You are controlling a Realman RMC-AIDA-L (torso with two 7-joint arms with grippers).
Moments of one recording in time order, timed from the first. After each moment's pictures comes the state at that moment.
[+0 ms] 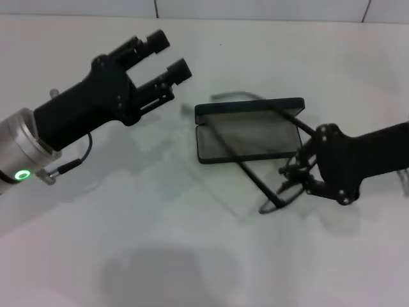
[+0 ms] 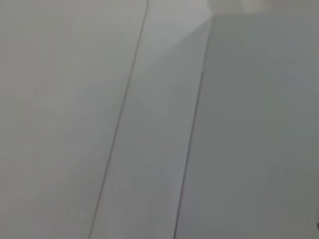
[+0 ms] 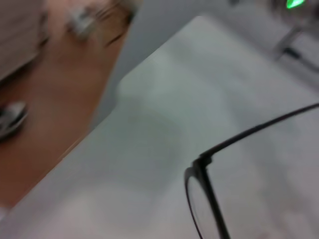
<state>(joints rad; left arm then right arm) -0.61 -2.04 2.84 -0.18 -0.72 1.87 -0.90 0.46 2.02 -1.33 -1.26 -1.97 -1.56 1.05</state>
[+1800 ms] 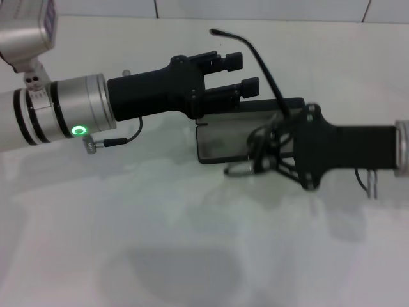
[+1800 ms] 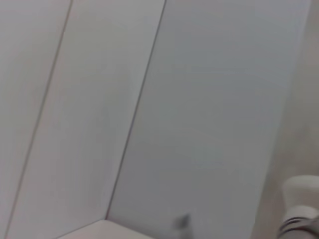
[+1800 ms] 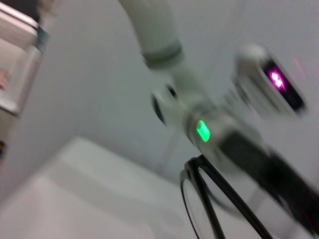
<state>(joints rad) -0.85 -2.05 2.84 -0.25 -0.46 1.71 -1.12 0.46 2.02 -1.39 -0.80 -1.41 -1.42 0.68</state>
